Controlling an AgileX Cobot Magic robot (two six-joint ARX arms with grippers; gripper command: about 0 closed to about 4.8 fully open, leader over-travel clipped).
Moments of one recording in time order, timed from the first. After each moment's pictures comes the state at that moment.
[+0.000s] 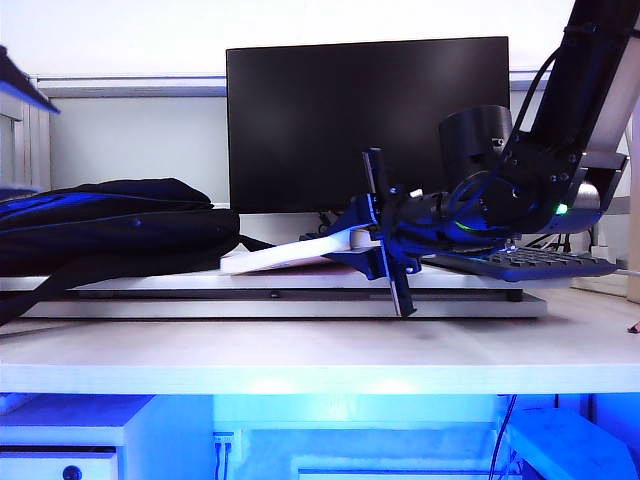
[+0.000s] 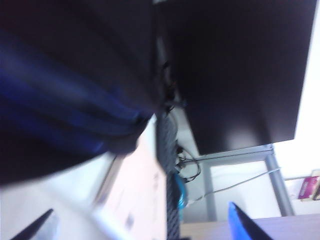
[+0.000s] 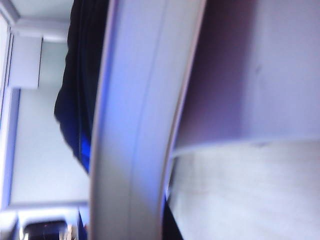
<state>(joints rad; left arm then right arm) 0.17 1.43 0.61 0.74 0.63 -1.24 0.40 2.10 1.03 0.96 -0.50 1.38</state>
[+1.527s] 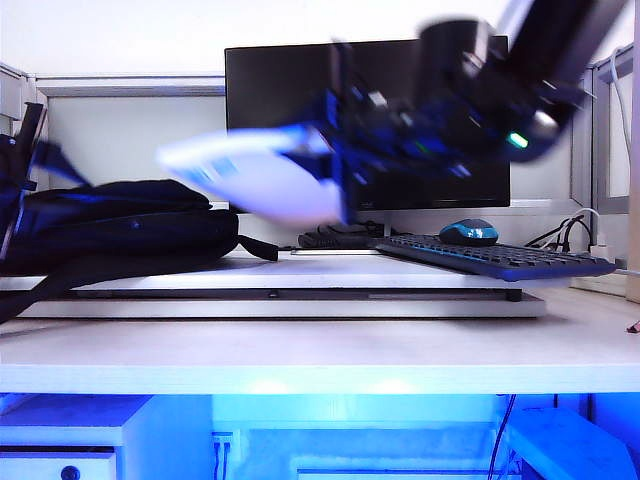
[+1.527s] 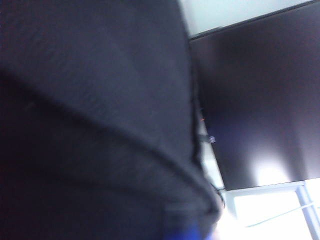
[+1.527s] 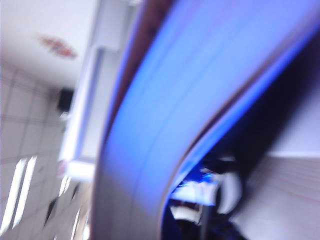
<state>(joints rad) 0.14 1.86 0.94 0.82 0.54 -1.21 0.48 1.99 1.14 1.02 -0.55 1.39</state>
